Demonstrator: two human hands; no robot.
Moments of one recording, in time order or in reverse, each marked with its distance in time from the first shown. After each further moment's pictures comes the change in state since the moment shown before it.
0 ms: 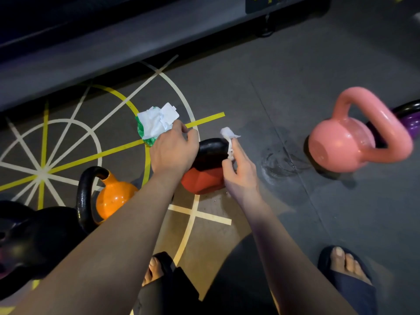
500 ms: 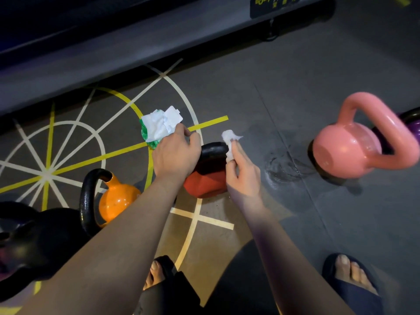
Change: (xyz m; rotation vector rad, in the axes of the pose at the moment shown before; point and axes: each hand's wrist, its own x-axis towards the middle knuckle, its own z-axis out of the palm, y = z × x) left_hand 0.001 -0.001 -0.001 -0.006 -0.002 -0.015; right_hand 0.002 0.002 0.008 -0.055 0.156 -0.190
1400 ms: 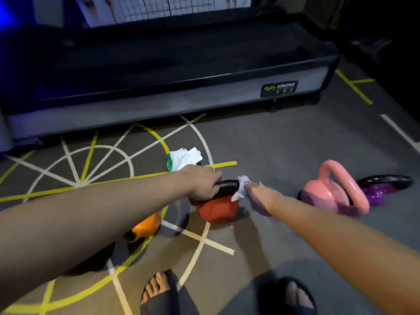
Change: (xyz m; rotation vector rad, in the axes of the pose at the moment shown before) left_hand -0.020 0.018 -0.117 0.443 -0.532 0.536; right_hand 0.035 -0.082 -0.080 -0.995 -0.826 -0.023
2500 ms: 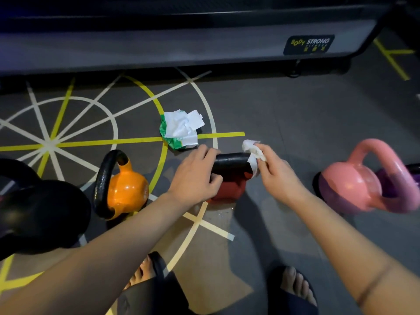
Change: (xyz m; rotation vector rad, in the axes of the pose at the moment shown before) left_hand 0.026 -0.018 0.140 -0.432 0.561 -0.078; right_hand 0.045 0.011 0.043 0.547 0.438 -0.141
